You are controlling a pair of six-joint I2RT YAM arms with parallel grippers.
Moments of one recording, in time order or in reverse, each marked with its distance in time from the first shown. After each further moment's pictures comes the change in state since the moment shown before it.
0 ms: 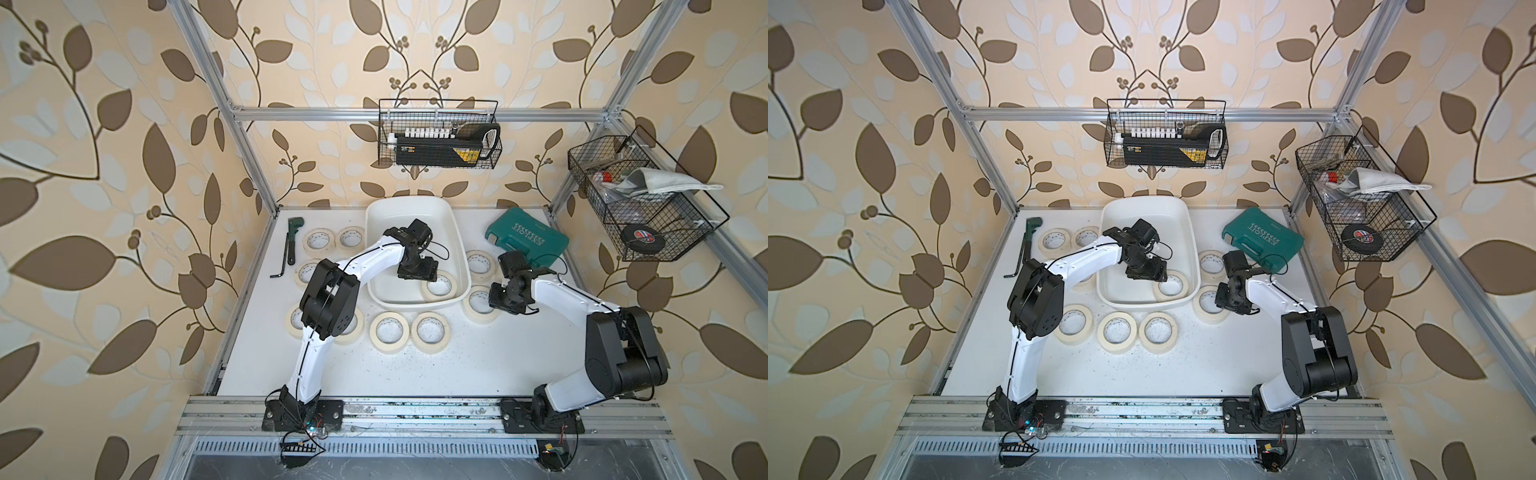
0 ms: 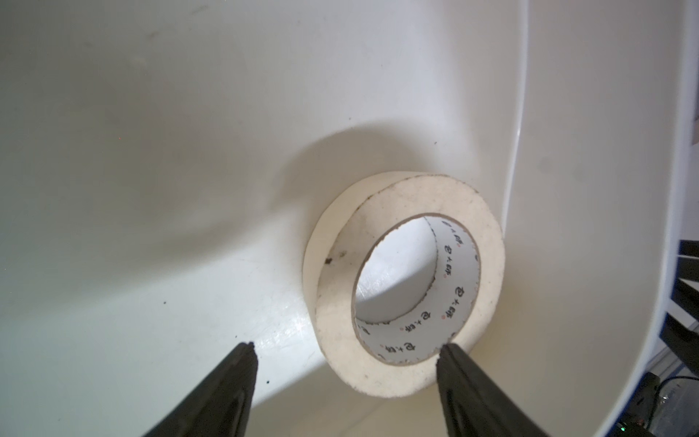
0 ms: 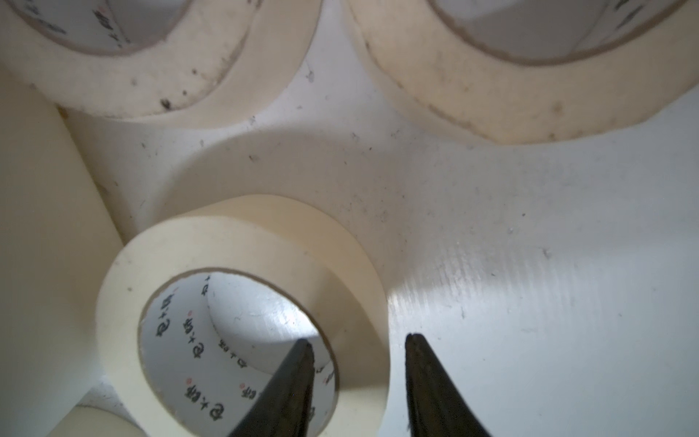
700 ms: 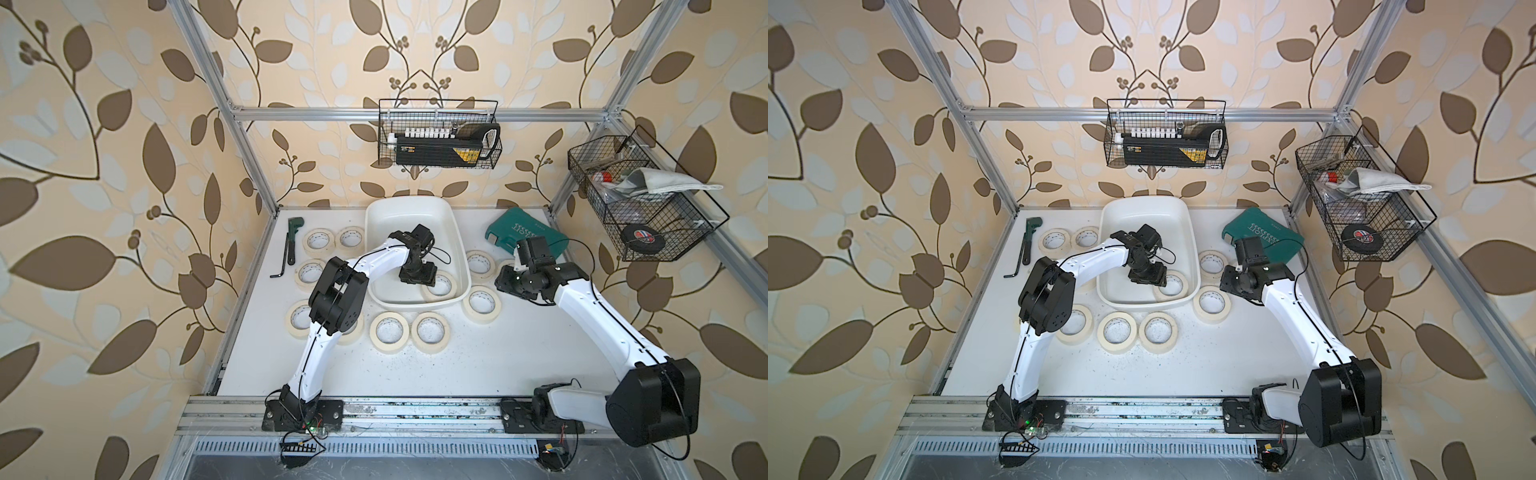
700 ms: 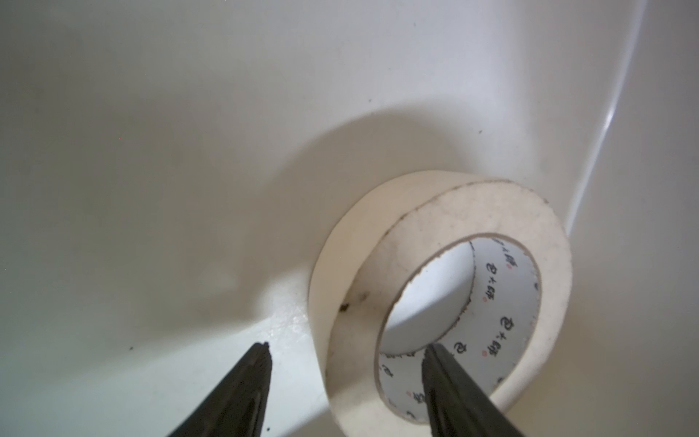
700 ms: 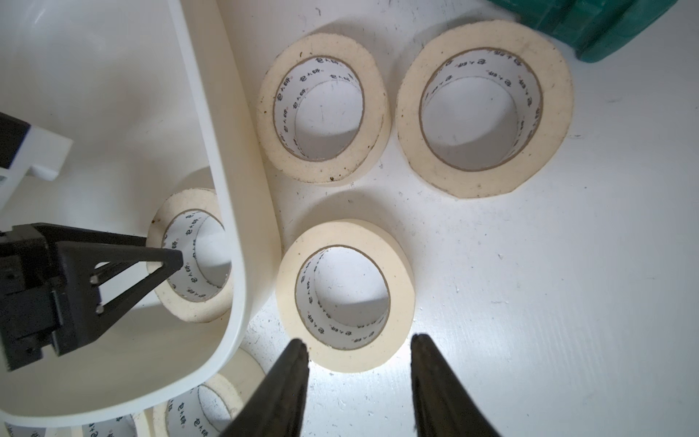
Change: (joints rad) left arm -0.004 0.087 0.034 -0.004 -0.006 0.019; right arm 0.003 -0.252 0.124 -0.130 -0.027 0.000
